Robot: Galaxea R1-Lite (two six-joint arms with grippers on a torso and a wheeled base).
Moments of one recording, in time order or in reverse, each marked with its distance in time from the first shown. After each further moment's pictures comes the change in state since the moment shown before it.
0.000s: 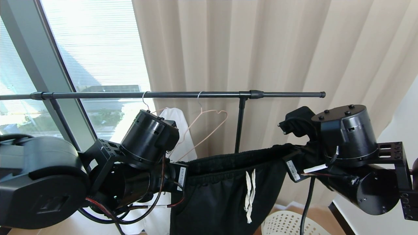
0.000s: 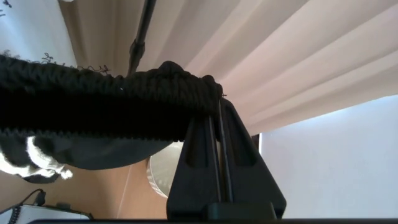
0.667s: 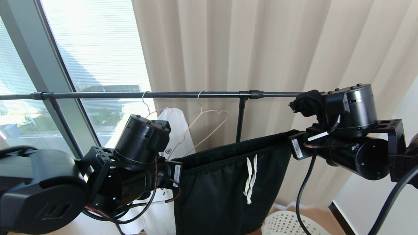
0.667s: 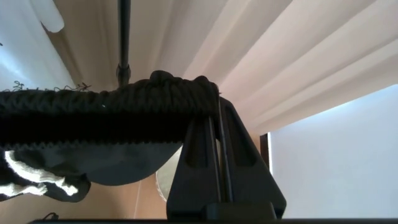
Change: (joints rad) left arm 0.051 0.003 0.112 -0.189 0.010 0.038; right arm -0.164 0.036 -0.088 -0.011 0.122 0.001
